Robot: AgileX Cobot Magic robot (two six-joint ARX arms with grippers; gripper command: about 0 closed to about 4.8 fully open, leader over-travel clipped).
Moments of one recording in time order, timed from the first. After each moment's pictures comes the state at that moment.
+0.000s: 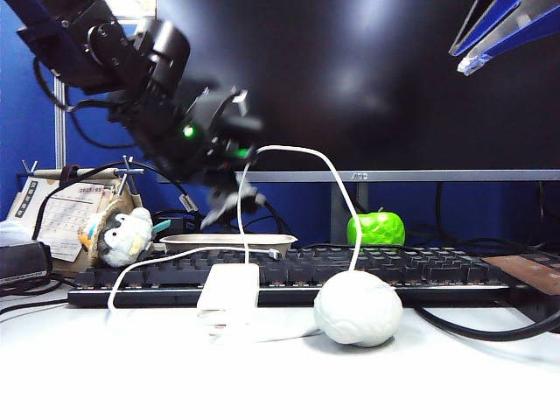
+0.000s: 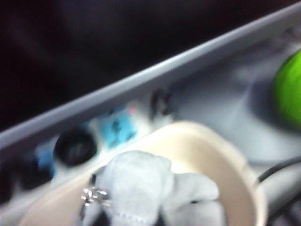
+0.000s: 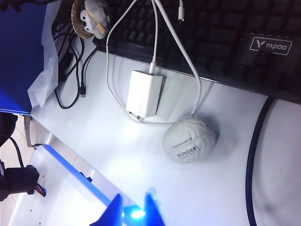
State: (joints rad) left arm -0.42 1.92 1.29 0.22 0.07 0.19; right arm 0.21 1.11 1.09 -0.92 -0.65 0.18
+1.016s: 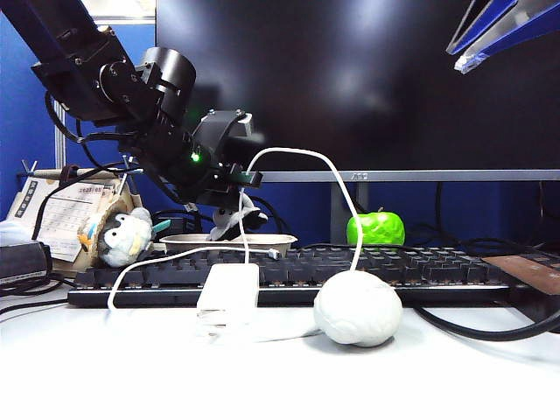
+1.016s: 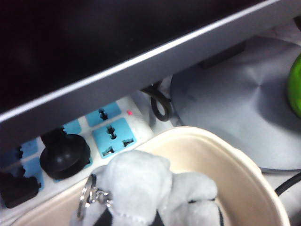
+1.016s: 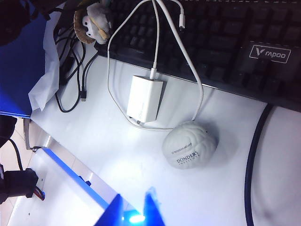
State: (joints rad) left arm -0.42 2.01 1.29 0.32 0.06 0.21; right arm 0.21 1.11 1.09 -0.90 -0.65 0.18
